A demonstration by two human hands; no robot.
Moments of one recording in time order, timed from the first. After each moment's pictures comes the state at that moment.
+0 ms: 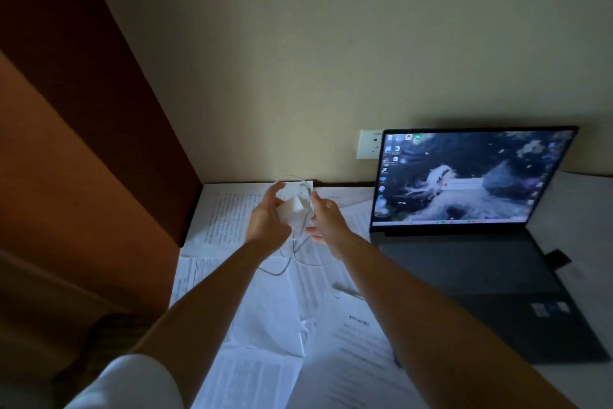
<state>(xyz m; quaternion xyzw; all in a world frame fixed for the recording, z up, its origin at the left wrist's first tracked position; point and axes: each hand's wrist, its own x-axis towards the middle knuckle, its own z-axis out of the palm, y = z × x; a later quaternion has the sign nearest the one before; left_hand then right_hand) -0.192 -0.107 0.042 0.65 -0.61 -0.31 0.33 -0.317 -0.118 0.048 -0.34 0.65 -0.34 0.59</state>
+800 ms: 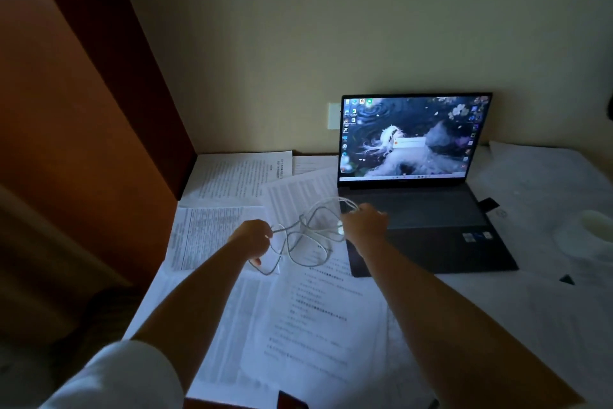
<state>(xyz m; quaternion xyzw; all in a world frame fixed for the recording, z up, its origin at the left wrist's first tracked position) -0.202 0.038 0.036 0.69 -0.66 -0.30 0.00 -0.422 0.036 0.037 -0.50 0.80 -0.20 0.27</state>
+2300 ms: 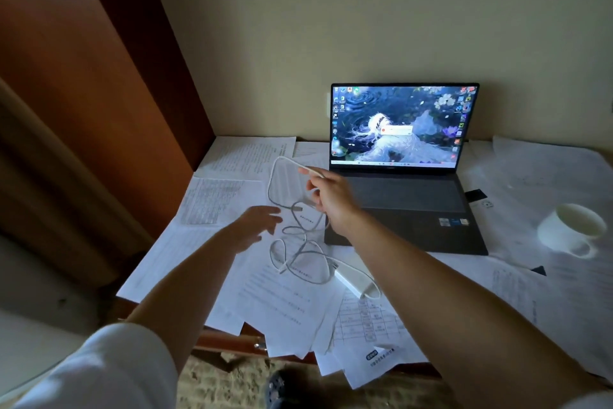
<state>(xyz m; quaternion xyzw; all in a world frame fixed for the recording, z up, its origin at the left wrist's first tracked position) -0.278 0.134 0.070 0.68 -0.40 -0.56 0.27 -0.450 0.114 0.113 -0.43 0.49 -0.44 0.62</state>
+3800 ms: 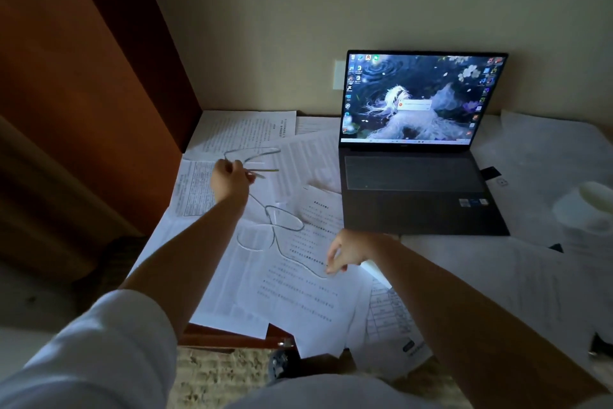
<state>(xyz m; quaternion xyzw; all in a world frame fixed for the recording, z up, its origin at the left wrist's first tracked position) -0.208 0.062 0.041 0.72 -0.31 -0.32 0.53 -0.446 0.115 0.012 -0.70 0.51 0.16 0.47</state>
